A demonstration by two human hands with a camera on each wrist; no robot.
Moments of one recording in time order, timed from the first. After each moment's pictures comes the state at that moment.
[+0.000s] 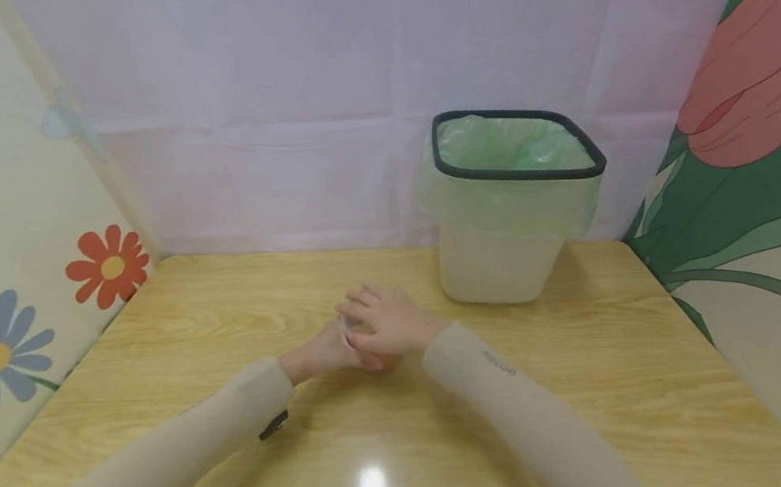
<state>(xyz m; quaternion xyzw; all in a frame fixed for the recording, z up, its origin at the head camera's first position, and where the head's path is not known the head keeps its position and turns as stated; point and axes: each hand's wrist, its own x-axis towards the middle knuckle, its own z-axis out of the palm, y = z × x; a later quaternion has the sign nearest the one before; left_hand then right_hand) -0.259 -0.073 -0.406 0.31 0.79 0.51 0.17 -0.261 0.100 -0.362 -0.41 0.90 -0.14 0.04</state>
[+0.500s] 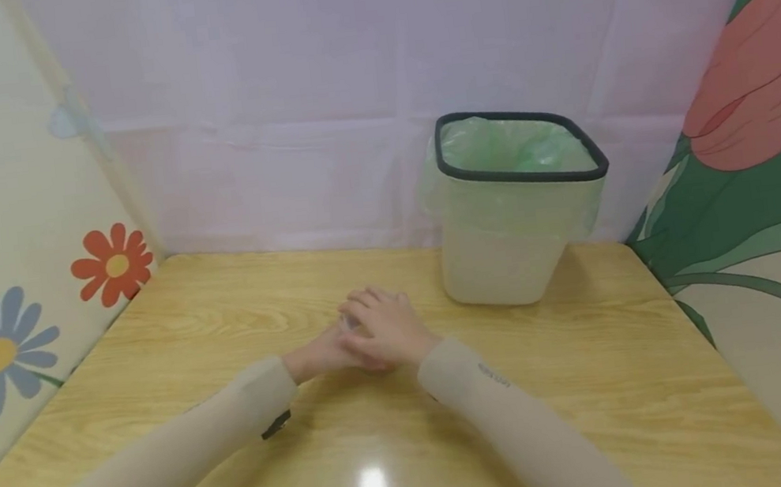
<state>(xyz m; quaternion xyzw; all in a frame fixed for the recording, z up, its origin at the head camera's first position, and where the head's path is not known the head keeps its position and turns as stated) -0.258 -0.072 -0.403 0.35 0.79 0.47 0.15 -0.248 0.088 -0.367 -0.35 0.92 -0.15 -0.02</state>
